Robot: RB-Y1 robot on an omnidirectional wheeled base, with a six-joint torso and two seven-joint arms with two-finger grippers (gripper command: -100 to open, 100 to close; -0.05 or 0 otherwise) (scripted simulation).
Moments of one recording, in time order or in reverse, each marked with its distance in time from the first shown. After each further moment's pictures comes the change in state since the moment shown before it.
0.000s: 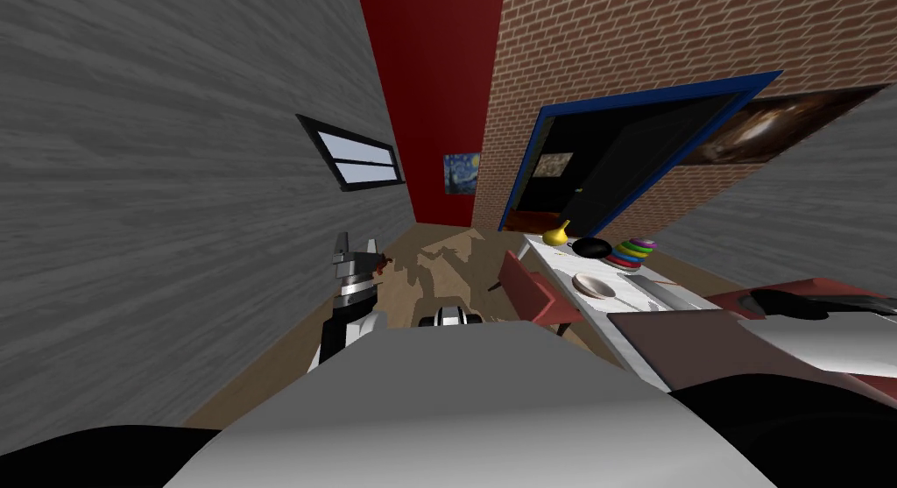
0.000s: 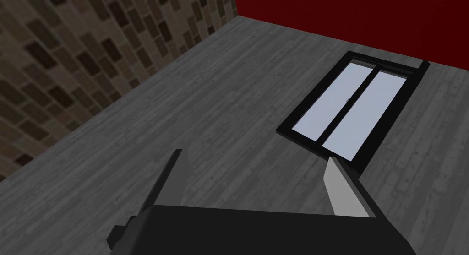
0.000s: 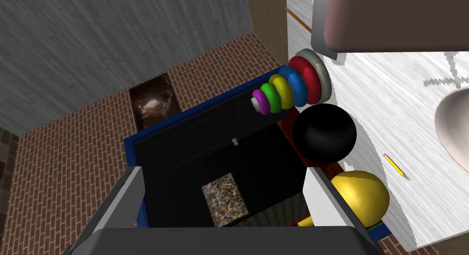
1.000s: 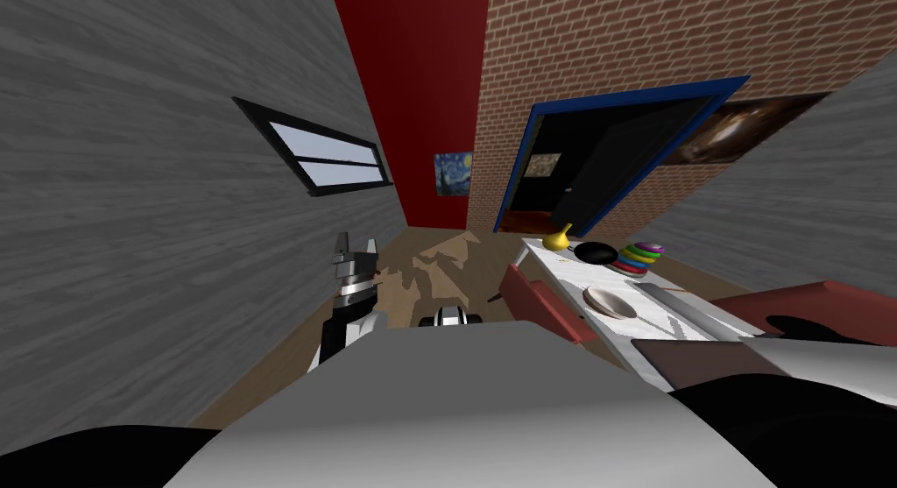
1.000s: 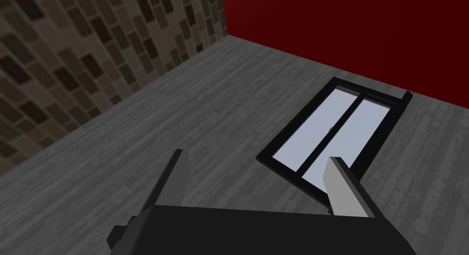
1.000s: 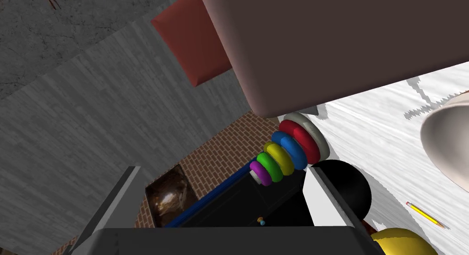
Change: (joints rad) left arm 0.000 0.000 0.000 0.000 0.000 0.000 0.000; right arm 0.009 0.087 -0.007 0.025 -0.096 0.162 -0.077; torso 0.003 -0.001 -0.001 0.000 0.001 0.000
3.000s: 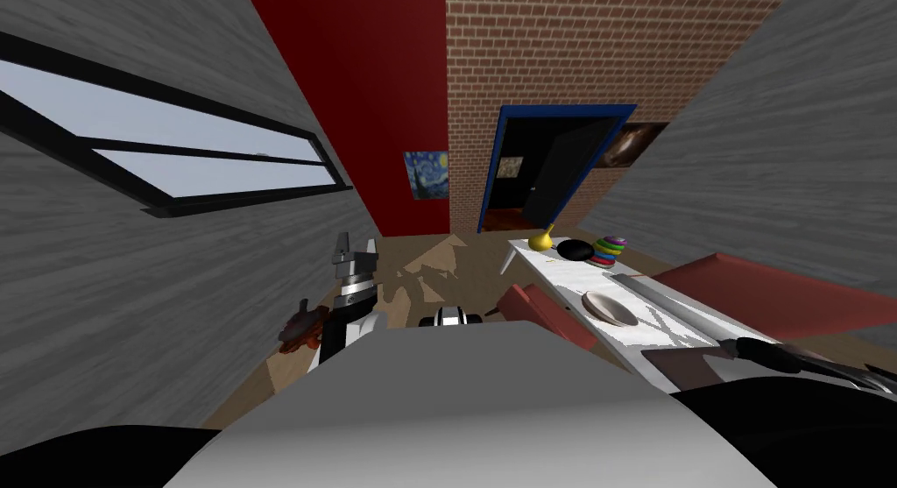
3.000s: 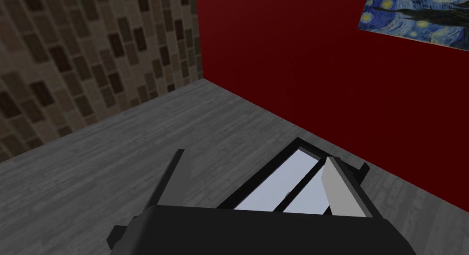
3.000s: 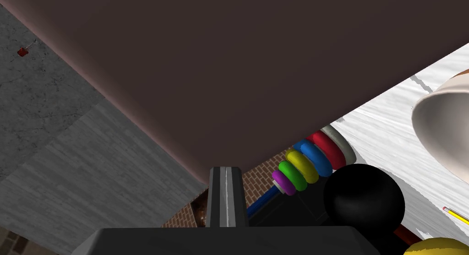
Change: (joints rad) left arm 0.000 0.000 0.000 0.000 0.000 0.000 0.000; right arm -0.103 0.322 -0.189 -0.072 0.291 -0.193 0.042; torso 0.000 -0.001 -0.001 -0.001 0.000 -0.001
